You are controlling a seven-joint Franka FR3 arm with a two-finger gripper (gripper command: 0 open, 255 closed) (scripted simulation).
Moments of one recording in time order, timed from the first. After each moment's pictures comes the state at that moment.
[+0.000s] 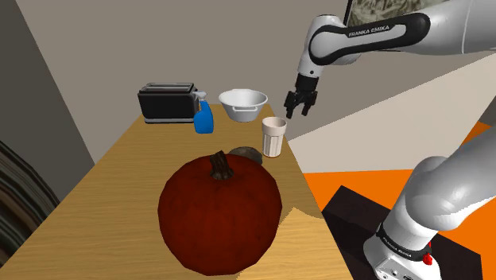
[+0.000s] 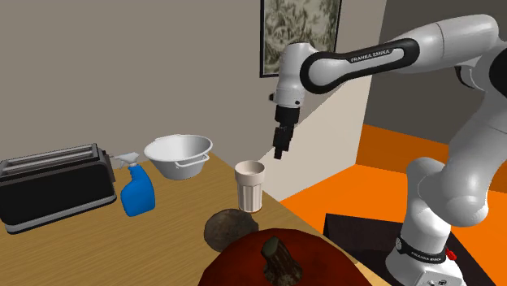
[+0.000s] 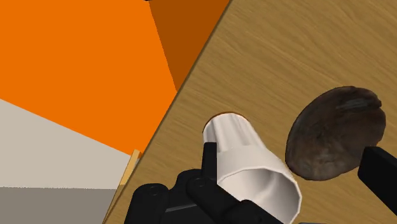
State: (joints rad) arm -0.02 -0.37 -0.13 -2.22 0.07 1.91 0.05
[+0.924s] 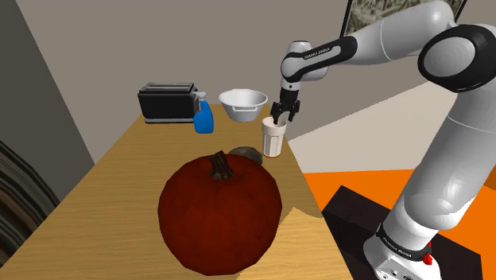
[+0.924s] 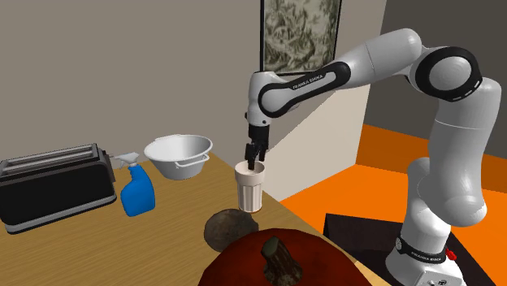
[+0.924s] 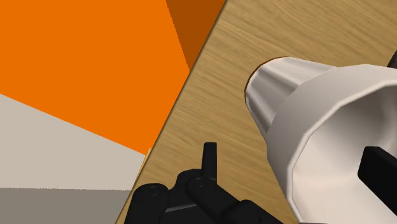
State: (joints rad) arm -0.05 0.02 -0.18 -2.01 0.09 2.05 -0.01
